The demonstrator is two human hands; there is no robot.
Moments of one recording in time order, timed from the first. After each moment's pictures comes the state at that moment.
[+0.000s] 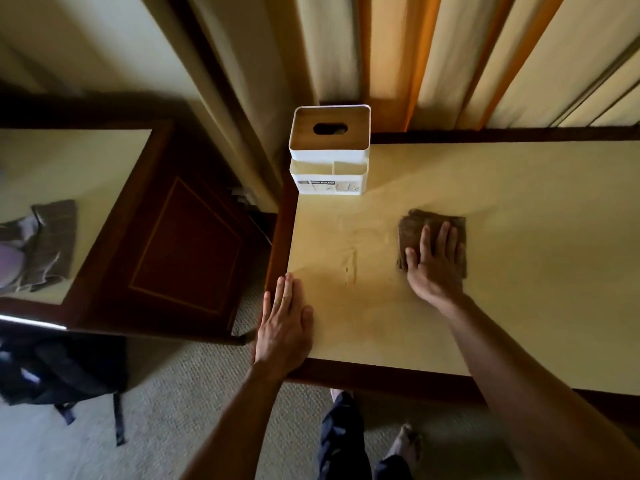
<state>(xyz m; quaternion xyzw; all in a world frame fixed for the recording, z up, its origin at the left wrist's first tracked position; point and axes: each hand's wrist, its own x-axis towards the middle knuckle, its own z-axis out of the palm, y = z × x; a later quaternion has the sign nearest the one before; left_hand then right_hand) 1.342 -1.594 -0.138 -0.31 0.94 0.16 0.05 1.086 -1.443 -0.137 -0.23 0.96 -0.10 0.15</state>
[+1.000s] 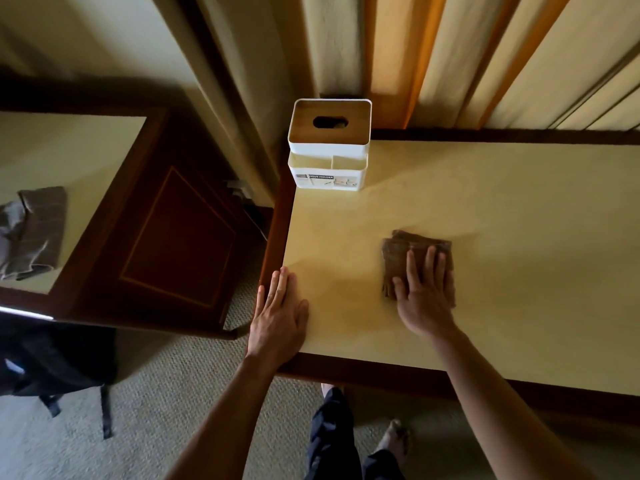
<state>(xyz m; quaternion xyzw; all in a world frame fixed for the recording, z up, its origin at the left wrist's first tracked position) 1.339 -1.595 -0.127 -0.32 0.93 0.18 0.09 1.137 -1.414 -0.138 -0.26 0.94 -0.11 0.17</state>
